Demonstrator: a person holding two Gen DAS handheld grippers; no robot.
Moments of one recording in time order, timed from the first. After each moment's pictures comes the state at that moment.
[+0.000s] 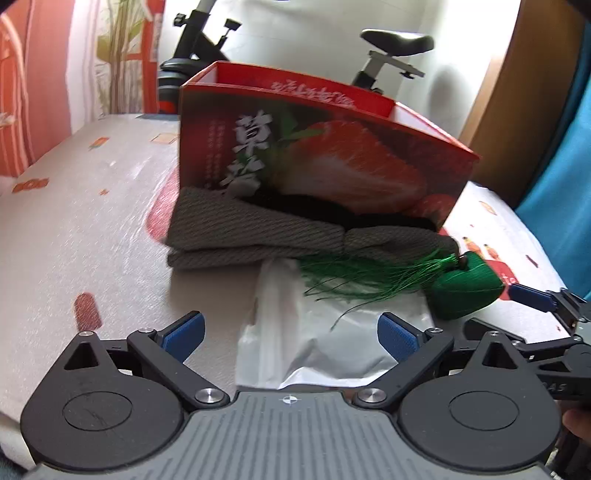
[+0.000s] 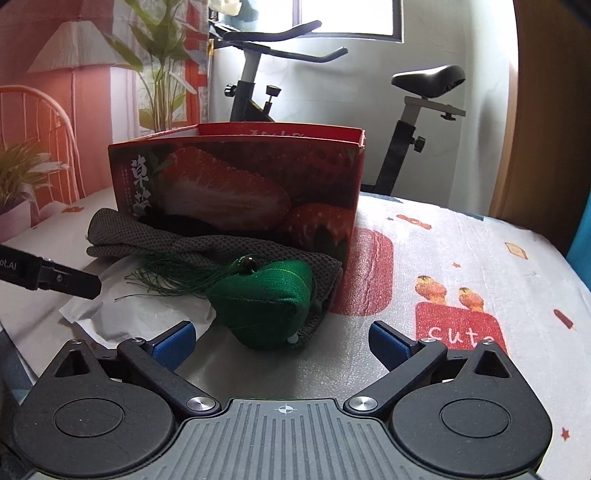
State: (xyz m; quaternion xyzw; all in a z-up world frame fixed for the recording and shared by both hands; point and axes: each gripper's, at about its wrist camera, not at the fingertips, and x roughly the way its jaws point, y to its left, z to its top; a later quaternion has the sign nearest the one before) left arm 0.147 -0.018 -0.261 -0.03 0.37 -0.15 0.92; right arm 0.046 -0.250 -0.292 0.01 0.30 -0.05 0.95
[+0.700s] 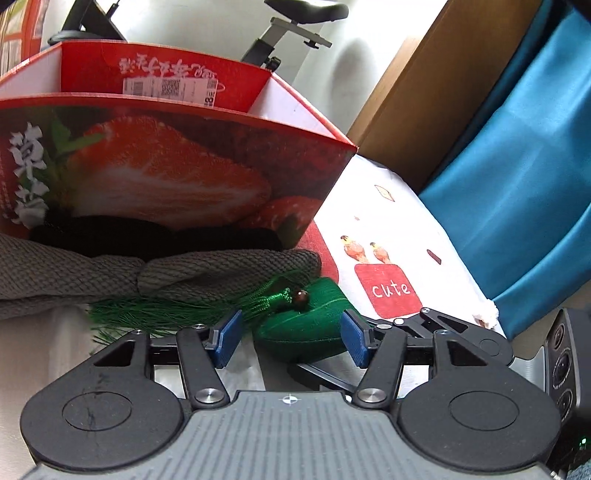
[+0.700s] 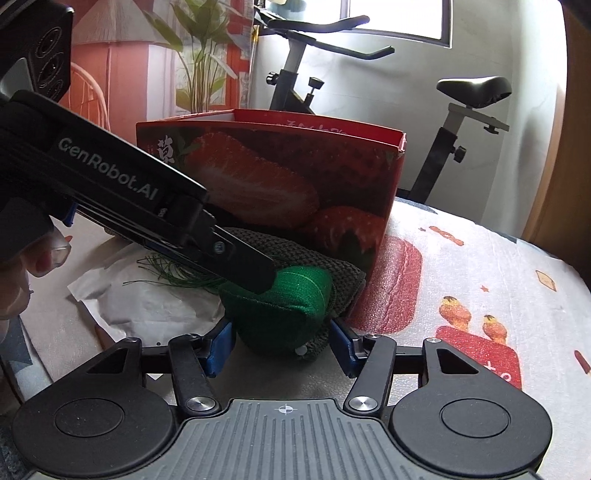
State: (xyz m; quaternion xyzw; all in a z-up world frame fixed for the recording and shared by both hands) left arm 0.192 -0.125 -0.263 -0.08 0.41 -0.31 0.86; right arm 0.064 -0.257 -0.293 -0.03 0.32 0.01 0.95
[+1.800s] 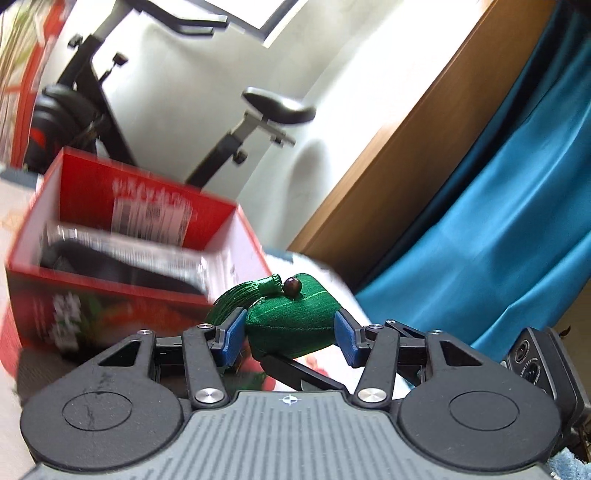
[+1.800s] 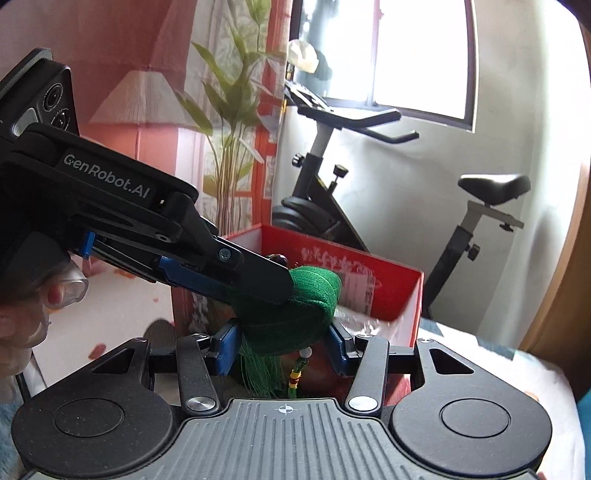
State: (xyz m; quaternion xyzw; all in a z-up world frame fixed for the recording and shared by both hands) left arm 0.205 -0.065 -0.144 -0.18 0.30 -0.35 0.87; right arm 0.102 -0.234 -0.162 -0.06 0.23 0.05 0.97
